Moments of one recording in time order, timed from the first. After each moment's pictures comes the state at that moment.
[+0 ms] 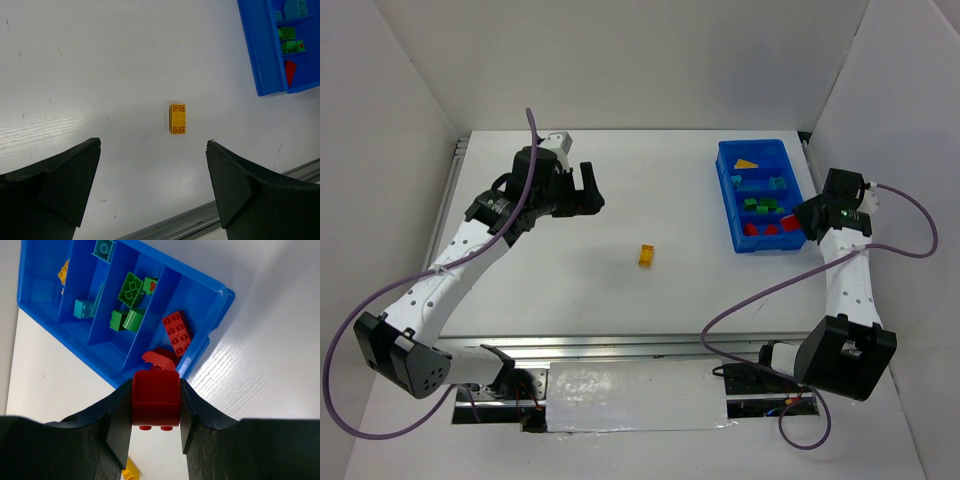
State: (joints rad) left arm -0.46 1.31 1.37 -0.65 -0.02 -0.45; right arm -0.31 1.23 1.09 -0.65 0.12 0.85
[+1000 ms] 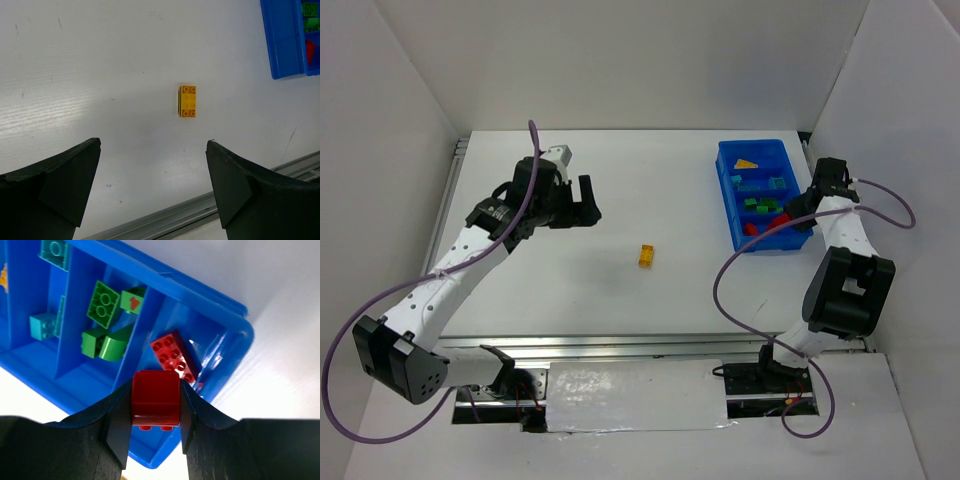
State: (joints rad) left arm -0.45 1.28 1.29 -0.67 0.00 -0.45; right arm -0.31 1.58 1.21 -0.60 0.10 0.86
